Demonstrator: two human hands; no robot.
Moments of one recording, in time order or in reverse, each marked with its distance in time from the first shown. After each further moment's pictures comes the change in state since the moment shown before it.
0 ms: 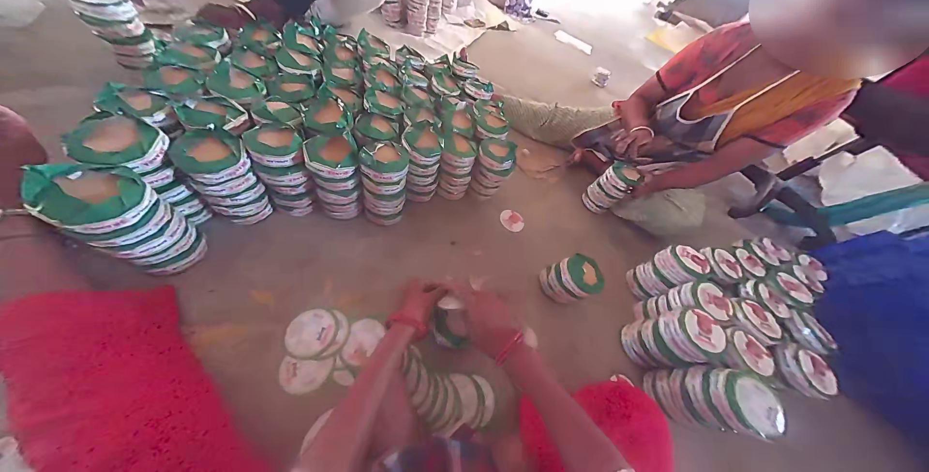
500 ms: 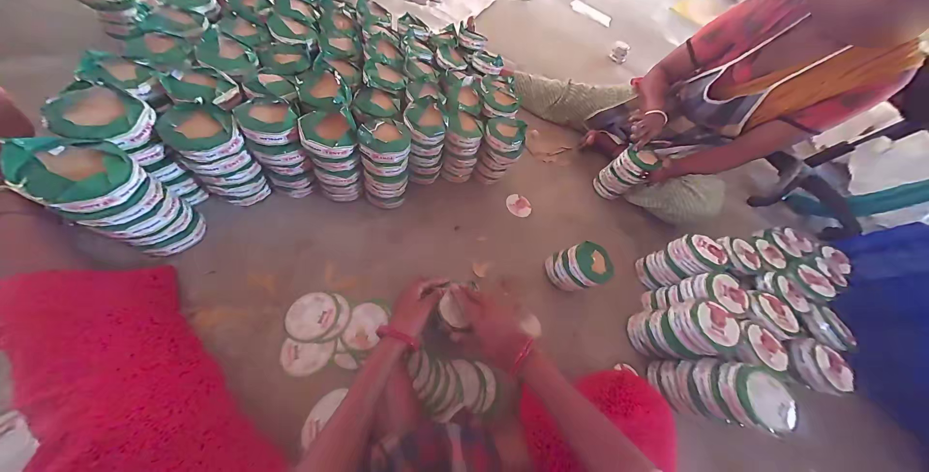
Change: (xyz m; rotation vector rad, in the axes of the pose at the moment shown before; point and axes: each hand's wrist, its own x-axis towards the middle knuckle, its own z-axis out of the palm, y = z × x) left_hand -0.031 -0.021 0.000 -0.030 -0.009 0.091; right_hand -0.022 0.032 0.041 0.079 0.080 -0.242
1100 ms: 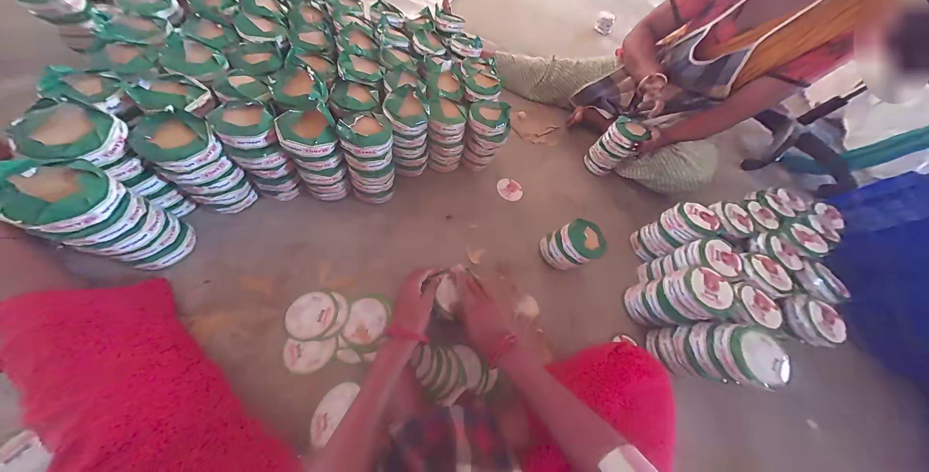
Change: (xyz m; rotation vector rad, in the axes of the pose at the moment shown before) left_hand -0.006 -0.003 0.017 0.212 0.168 0.143; right_hand 0.006 -0.012 0.034 -0.013 0.161 0.207
